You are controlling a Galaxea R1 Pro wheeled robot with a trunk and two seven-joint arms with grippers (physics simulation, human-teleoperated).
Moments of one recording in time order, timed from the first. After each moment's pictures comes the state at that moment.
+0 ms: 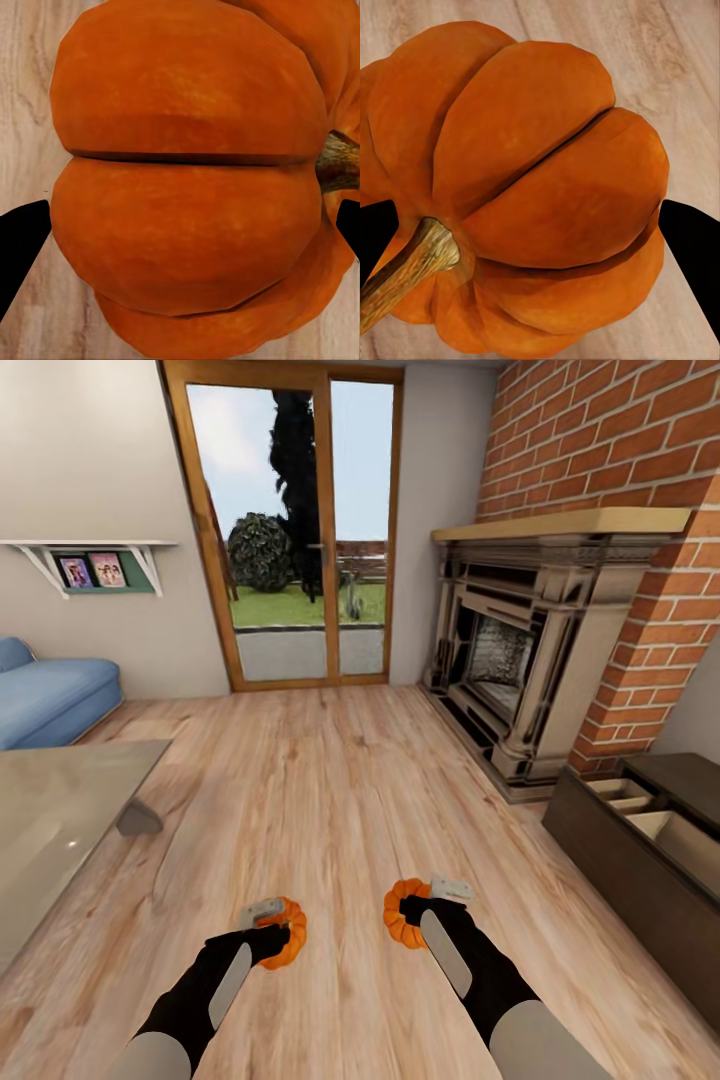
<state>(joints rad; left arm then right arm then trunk) -0.52 -0.07 0.00 -0.70 0.26 0.45 0.16 -0.59 0.13 0.26 -0.79 -0.51 0.48 -0.51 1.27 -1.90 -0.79</state>
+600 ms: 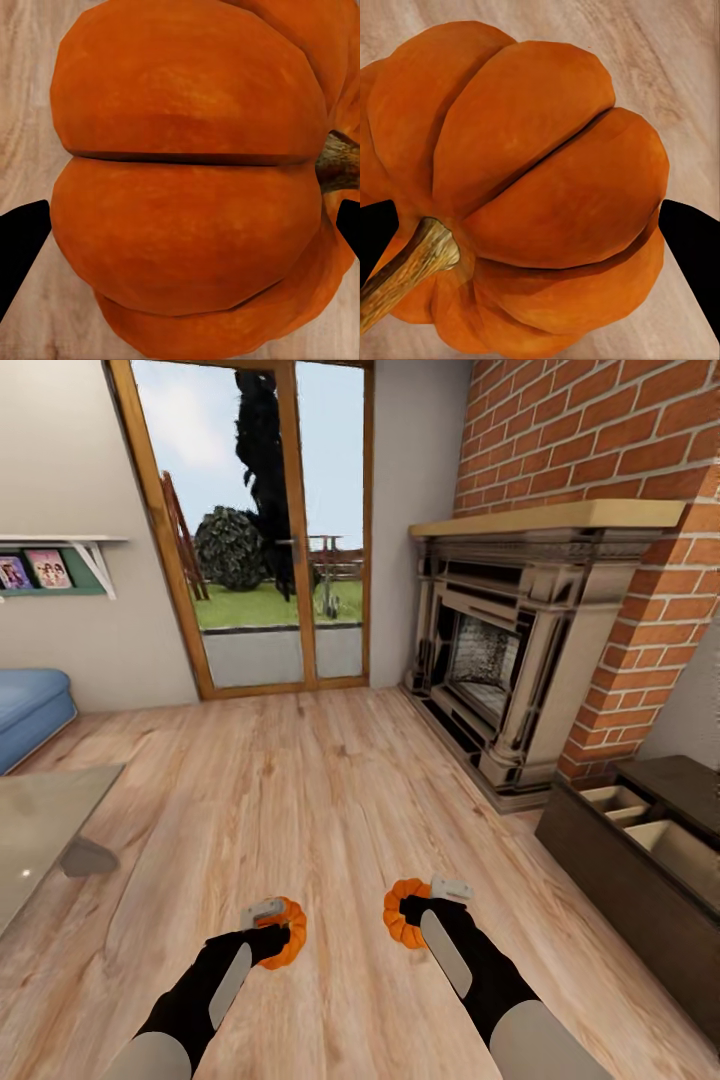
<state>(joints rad) -0.52 -0.07 0.00 -0.70 0.26 0.45 0.16 -0.59 0.13 0.26 -0.79 -0.51 0.48 -0.51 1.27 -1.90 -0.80</state>
